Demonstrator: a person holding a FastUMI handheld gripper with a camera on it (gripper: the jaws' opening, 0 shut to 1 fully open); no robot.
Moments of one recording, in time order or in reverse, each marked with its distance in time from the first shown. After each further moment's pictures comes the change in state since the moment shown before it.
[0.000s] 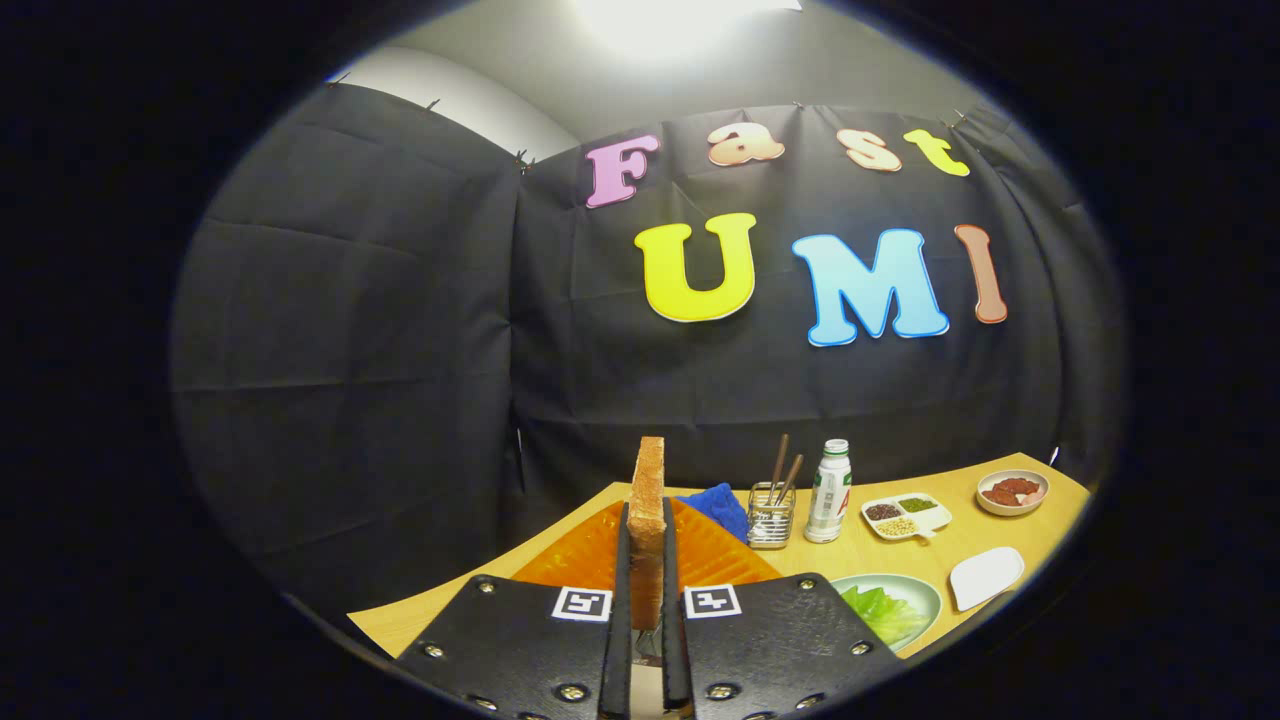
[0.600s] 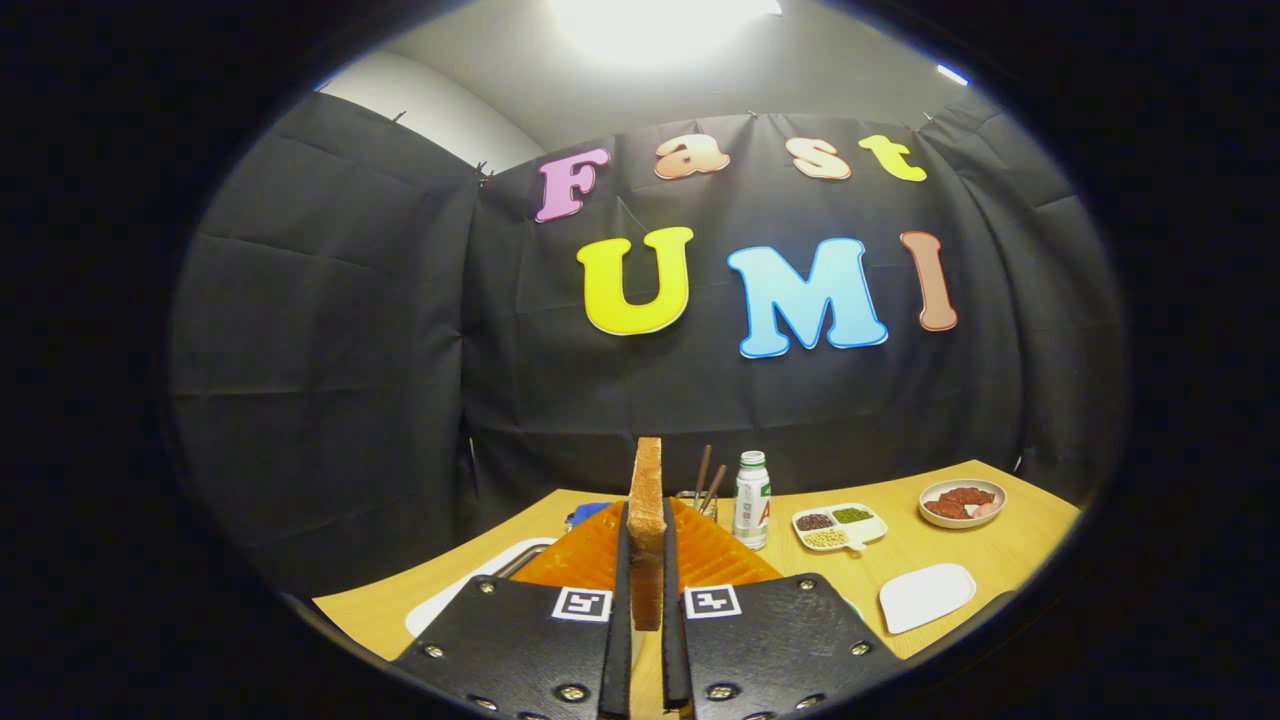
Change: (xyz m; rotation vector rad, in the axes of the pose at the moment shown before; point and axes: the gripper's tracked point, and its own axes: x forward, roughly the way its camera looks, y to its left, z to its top) arm -0.025 -0.102 -0.005 0.021 0.002 -0.108
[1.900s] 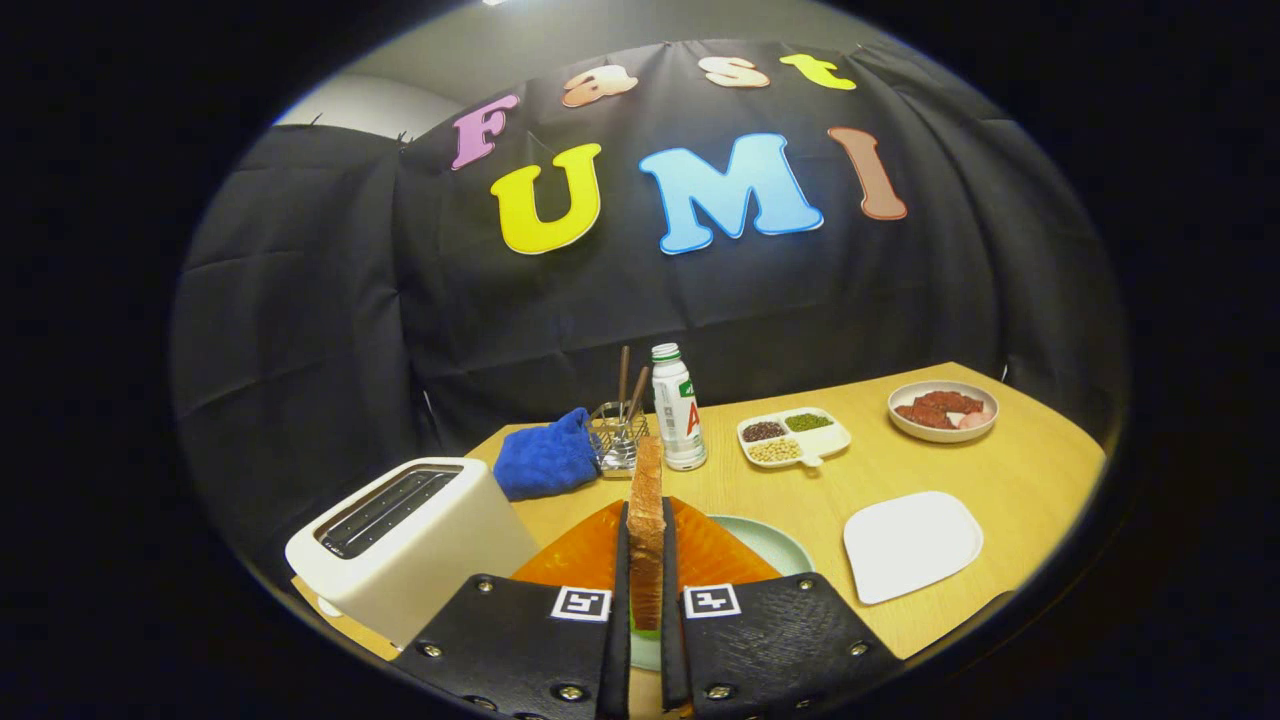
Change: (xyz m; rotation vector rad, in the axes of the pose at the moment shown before) arm 0.021 -0.088 -0.103 0.170 0.236 -0.041
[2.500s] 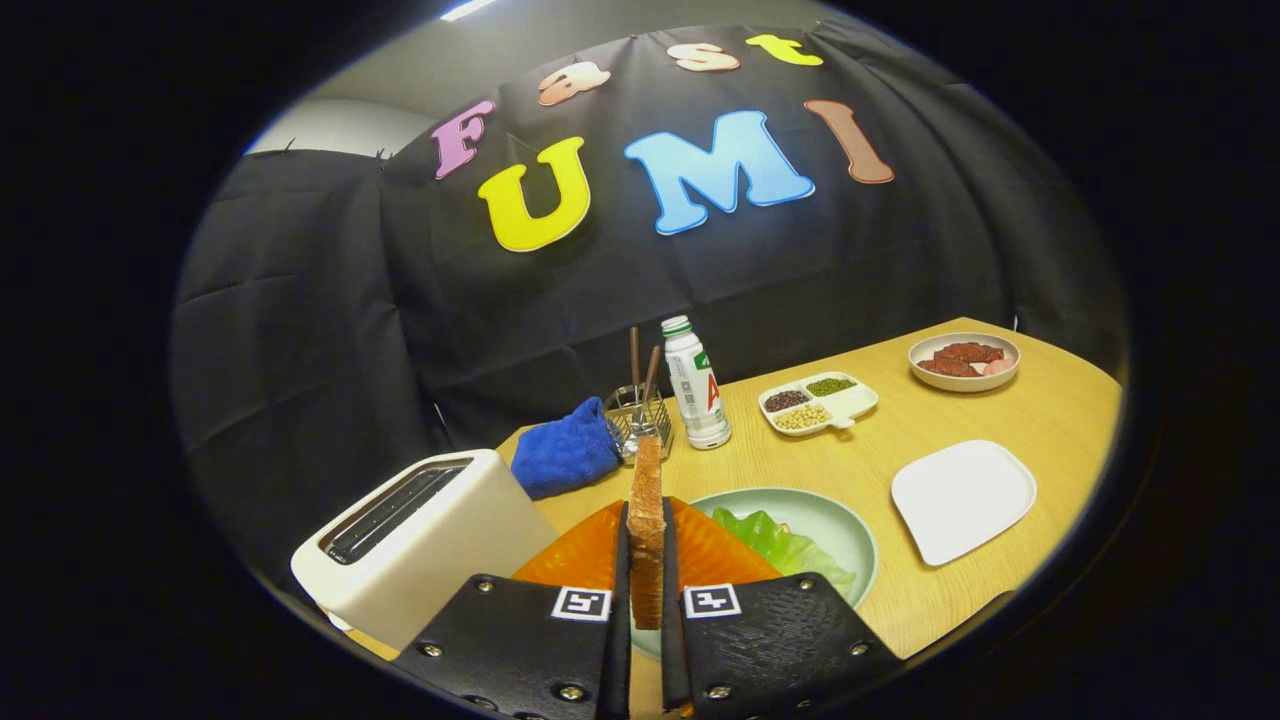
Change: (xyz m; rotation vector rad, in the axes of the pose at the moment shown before) arm 0.018 0.017 -0.030 0.090 0.009 0.024
